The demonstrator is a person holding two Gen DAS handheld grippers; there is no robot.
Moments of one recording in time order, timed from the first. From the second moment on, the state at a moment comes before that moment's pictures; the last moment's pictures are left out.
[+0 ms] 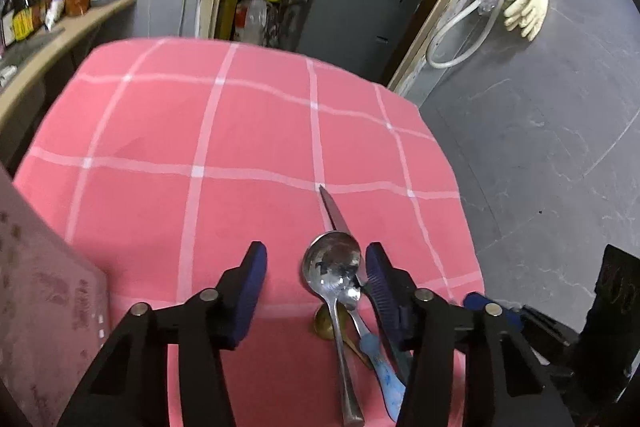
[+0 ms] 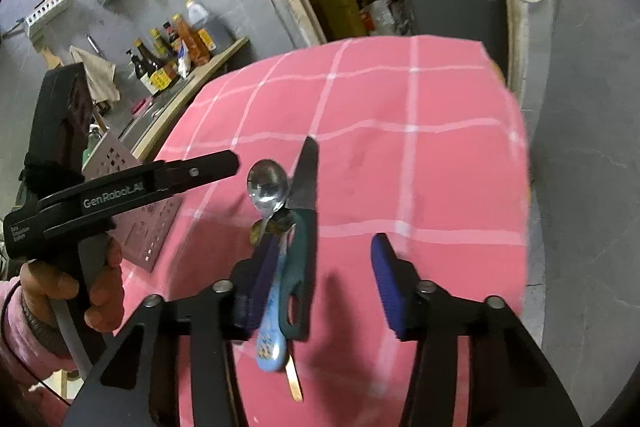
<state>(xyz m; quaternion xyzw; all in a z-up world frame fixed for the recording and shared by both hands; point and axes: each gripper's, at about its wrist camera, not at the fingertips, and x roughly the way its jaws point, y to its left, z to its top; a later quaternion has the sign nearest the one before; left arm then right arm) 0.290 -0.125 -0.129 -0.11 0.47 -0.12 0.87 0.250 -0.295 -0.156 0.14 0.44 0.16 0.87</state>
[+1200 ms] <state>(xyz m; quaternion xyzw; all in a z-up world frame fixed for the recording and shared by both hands) 0.315 -0.127 -0.159 -0.13 0.52 -0.16 0.83 0.280 -0.277 -0.182 0.13 0.50 0.15 0.84</state>
